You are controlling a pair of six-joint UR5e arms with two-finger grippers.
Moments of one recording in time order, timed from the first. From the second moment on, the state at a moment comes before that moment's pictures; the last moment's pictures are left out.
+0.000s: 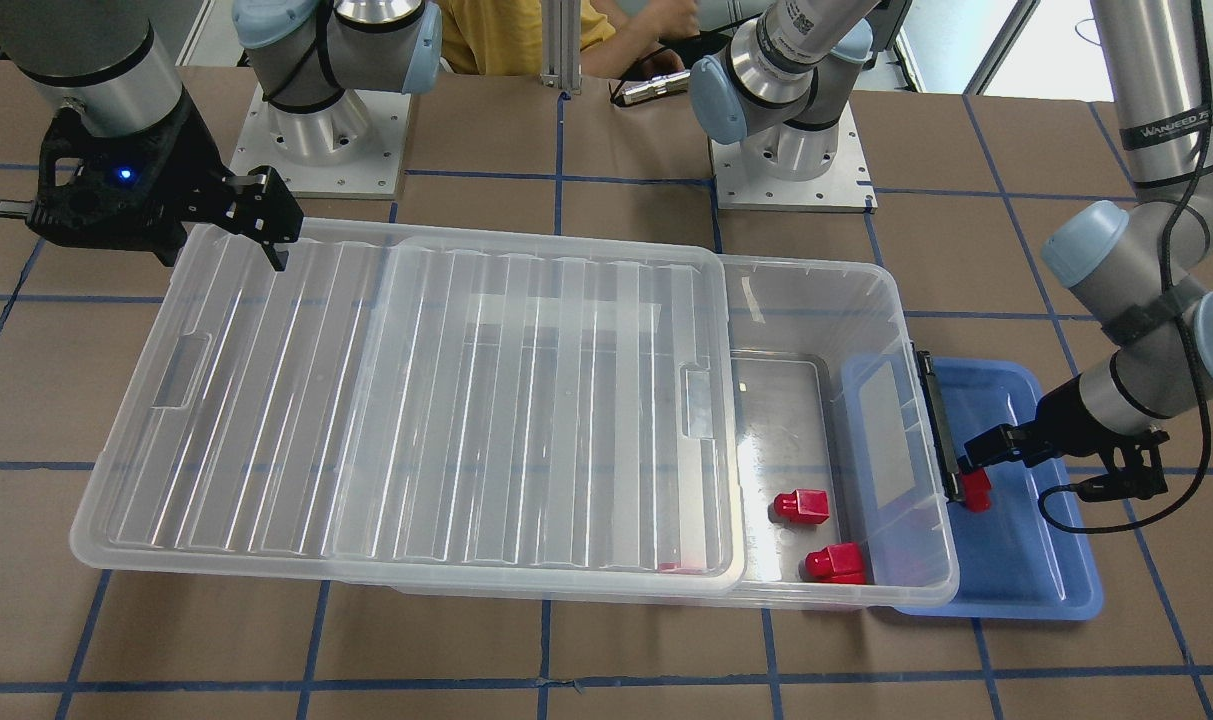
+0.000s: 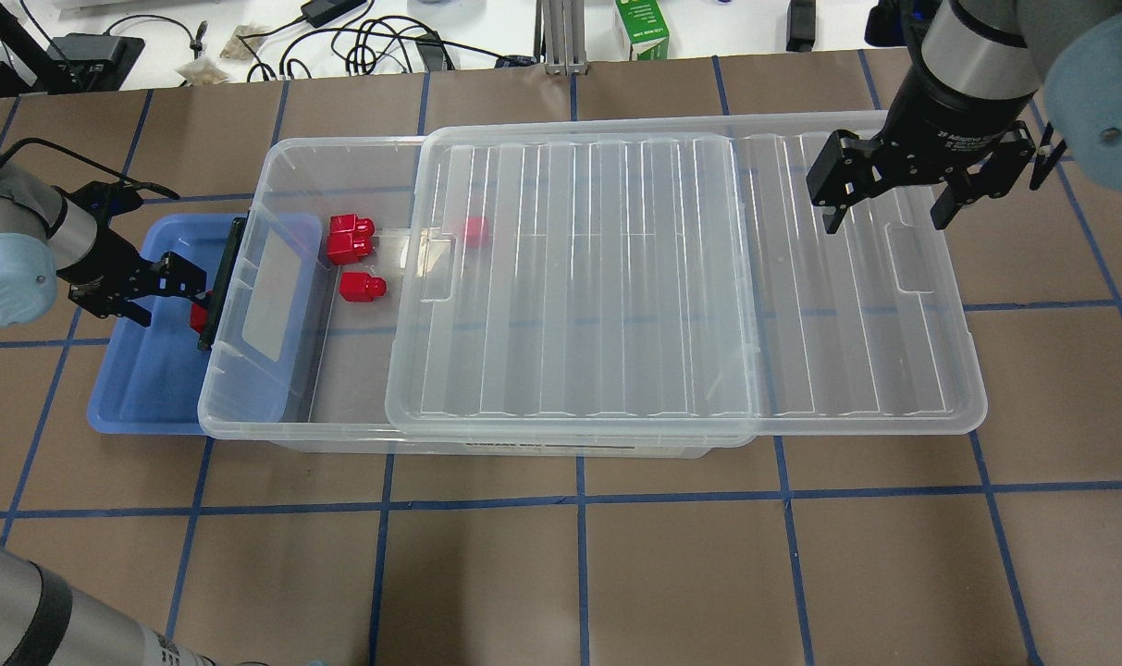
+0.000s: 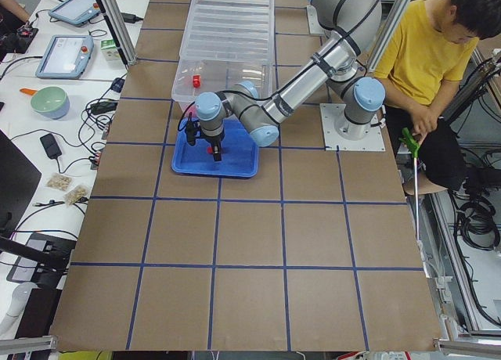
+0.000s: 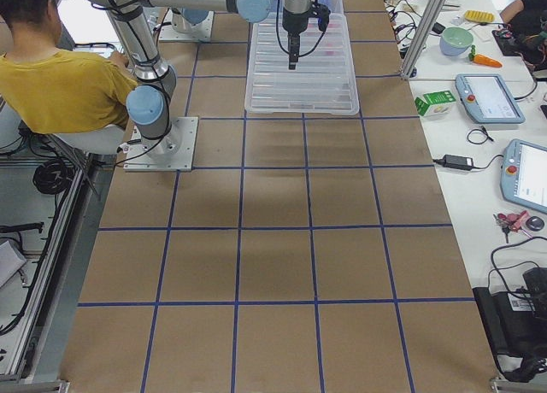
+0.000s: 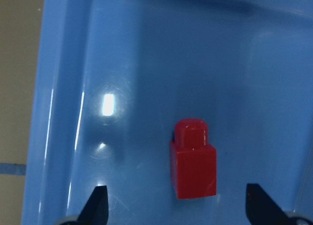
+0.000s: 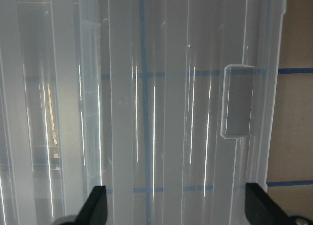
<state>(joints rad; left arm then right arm) -1.03 -2.00 -1.80 -1.01 1.46 0.39 1.51 -1.59 1.62 -1.58 -1.60 -0.04</state>
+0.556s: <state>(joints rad) -1.04 -2.03 -1.80 -1.01 1.46 0.33 1.51 -1.59 1.62 -1.58 -1.61 -0.04</state>
